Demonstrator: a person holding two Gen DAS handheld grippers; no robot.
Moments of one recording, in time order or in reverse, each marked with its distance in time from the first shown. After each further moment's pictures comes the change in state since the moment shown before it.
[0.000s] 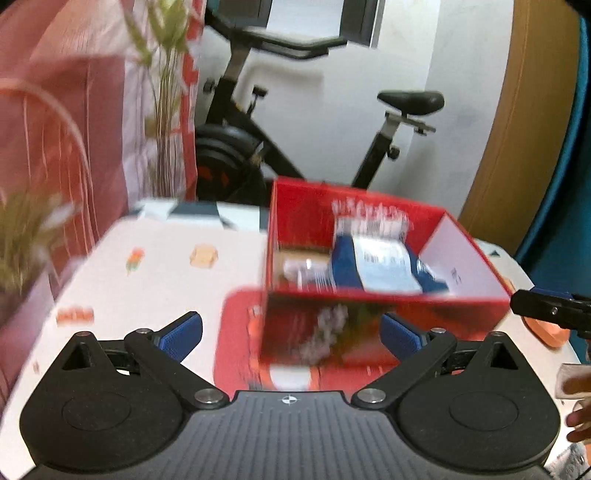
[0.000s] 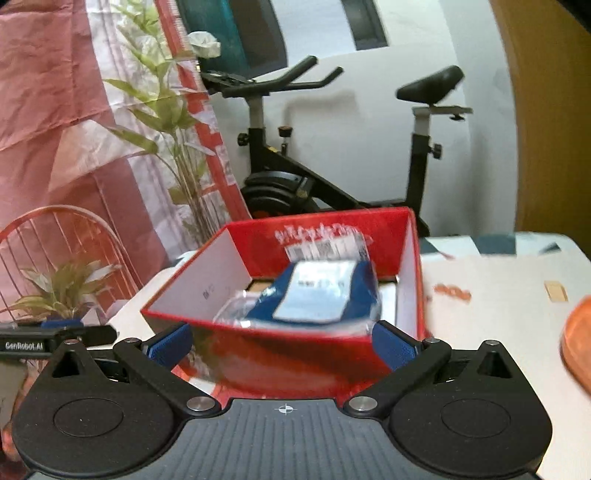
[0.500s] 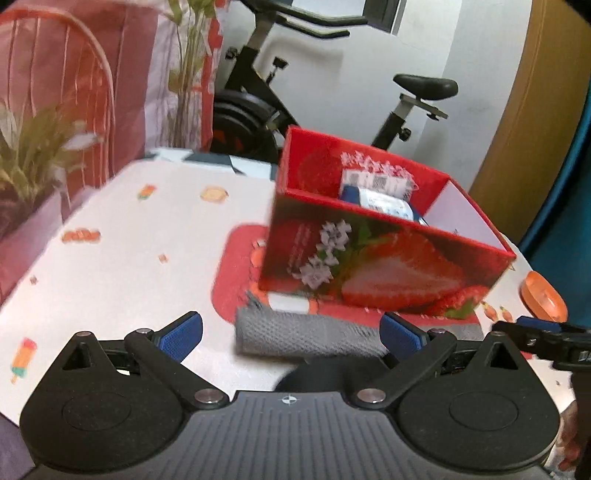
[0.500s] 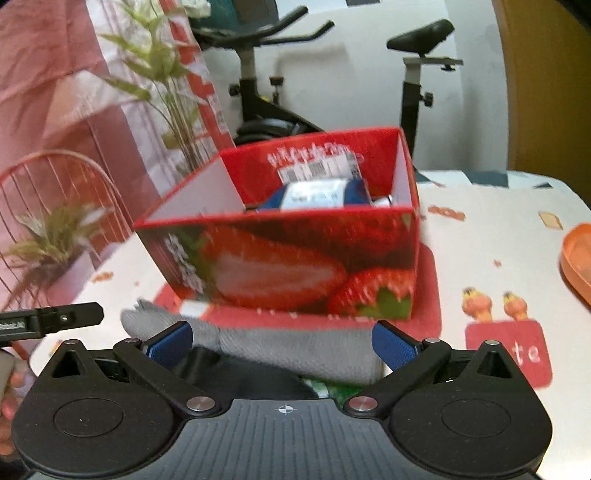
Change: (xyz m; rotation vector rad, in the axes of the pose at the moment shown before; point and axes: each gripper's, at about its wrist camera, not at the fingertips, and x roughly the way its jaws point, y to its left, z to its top) left arm -0.012 0.002 -0.056 -0.089 0.048 0.005; right arm -0.002 0.005 -0.069 0.012 0.138 -0.031
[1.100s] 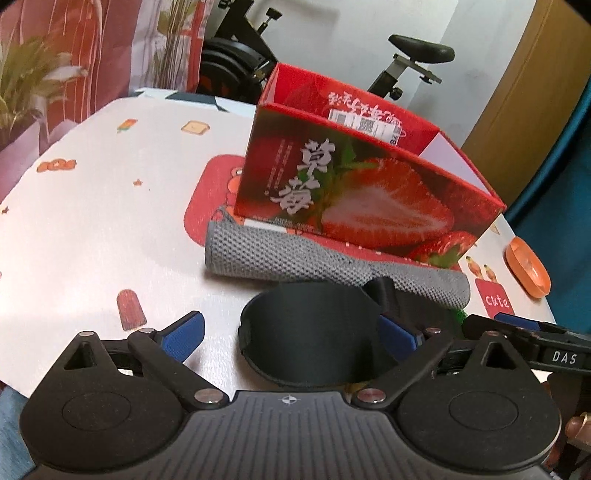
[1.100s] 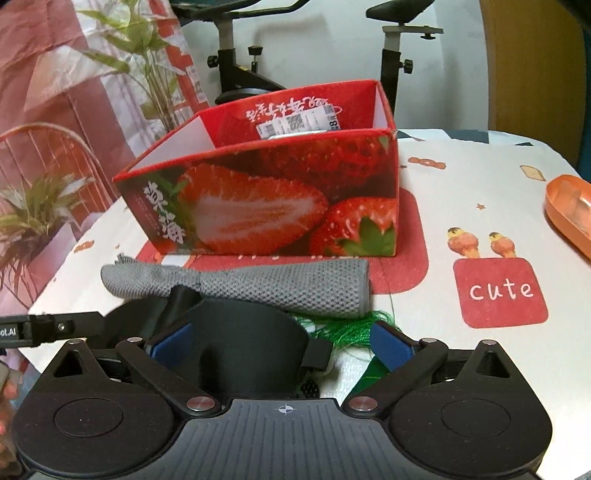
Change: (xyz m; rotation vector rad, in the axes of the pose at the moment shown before) left arm 0.014 -0.002 -0.038 -0.043 0.134 -0.060; right arm 0.003 -0.003 -0.034 0.023 0.084 -0.051
